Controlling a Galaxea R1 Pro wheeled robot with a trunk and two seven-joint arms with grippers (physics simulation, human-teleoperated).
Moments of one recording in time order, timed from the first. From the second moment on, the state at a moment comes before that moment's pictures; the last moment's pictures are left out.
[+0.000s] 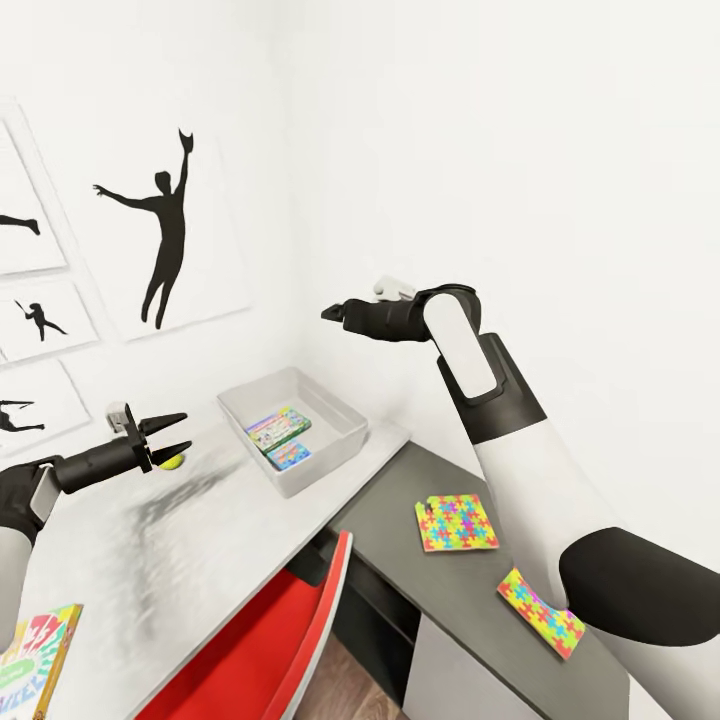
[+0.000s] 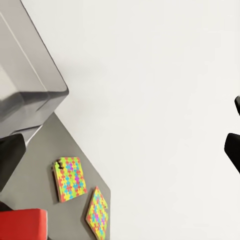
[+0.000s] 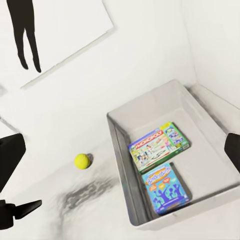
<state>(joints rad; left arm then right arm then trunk) -0.98 0.41 0.54 -0.46 -0.01 0.95 -1.38 -1.24 0.17 0.30 -1.16 -0.93 0.96 -0.37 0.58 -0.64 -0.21</state>
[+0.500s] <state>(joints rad) -0.98 0.41 0.54 -0.46 -0.02 0.94 -1.38 -1.21 0.17 0.29 -1.16 -0.93 0.96 -0.37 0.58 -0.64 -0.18</state>
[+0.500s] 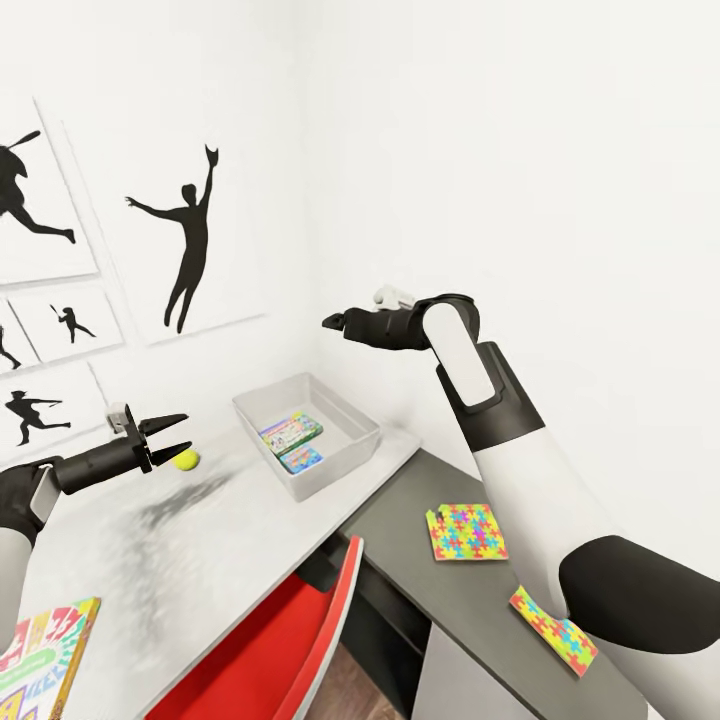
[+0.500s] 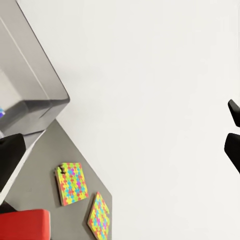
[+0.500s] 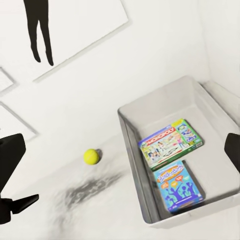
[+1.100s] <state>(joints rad) -0.97 0.41 0.54 -0.46 -0.02 0.94 -1.38 -1.21 0.17 0.30 -1.16 -0.93 0.96 -0.37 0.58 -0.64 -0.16</state>
